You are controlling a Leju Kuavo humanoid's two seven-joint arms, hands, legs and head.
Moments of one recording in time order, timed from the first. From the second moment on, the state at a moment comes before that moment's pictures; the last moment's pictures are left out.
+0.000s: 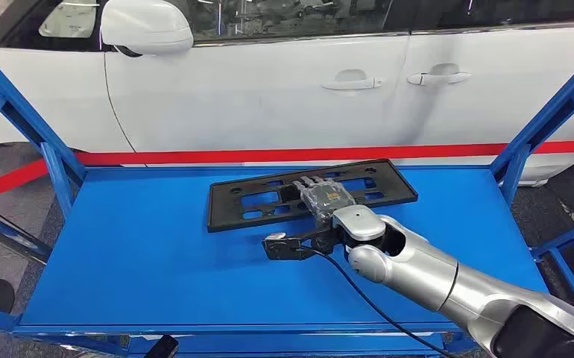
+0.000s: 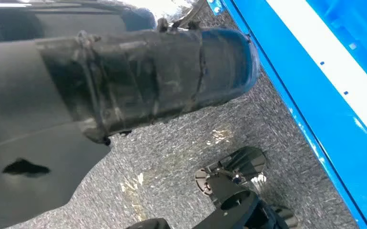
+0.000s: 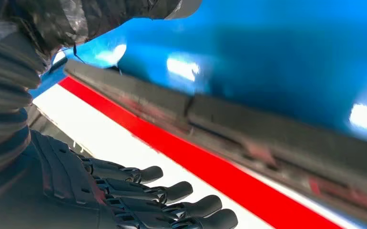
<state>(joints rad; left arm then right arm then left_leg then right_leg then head) -0.18 0.05 -0.54 -0.28 0.19 0.09 -0.21 -0.77 -0.31 0.95 -1.51 0.53 0.38 0.69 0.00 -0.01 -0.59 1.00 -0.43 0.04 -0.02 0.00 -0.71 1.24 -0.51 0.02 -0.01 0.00</state>
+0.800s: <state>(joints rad) -0.21 0.04 -0.54 -0.28 0.20 0.02 -0.23 -0.76 -0.30 0.91 -1.33 0.50 0.40 0.69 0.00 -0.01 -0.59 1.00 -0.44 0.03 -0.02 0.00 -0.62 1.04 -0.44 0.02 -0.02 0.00</state>
